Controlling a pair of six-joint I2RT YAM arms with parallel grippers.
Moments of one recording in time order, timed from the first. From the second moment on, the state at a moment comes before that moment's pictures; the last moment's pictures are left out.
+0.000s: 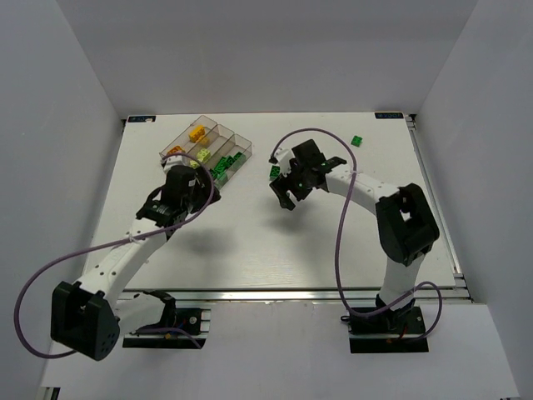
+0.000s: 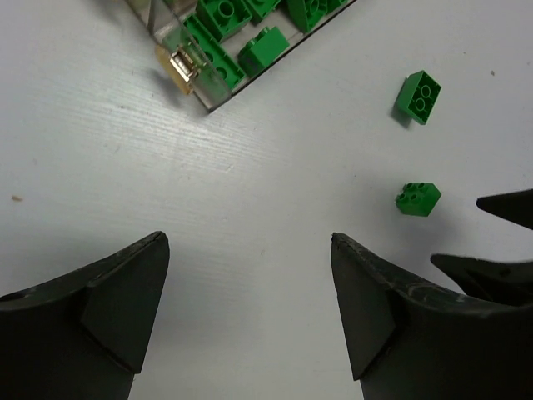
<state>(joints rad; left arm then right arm) -0.37 1.16 0.87 -0.37 -0.23 -0.66 0.58 1.82 1.32 -0.46 -0.27 -0.31</state>
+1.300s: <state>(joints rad) -0.37 0.86 0.72 -0.47 -0.28 -0.79 0.59 2.05 1.47 -0.43 -0.24 -0.42</state>
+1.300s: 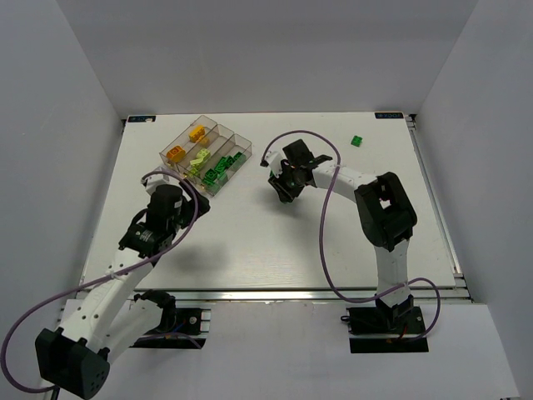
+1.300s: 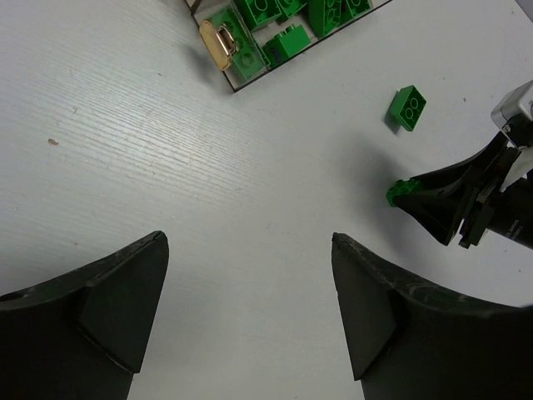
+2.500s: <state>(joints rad) -0.37 0.65 0.69 -0.51 -0.35 -0.81 0.69 2.04 1.89 -0.34 -0.57 -0.44</state>
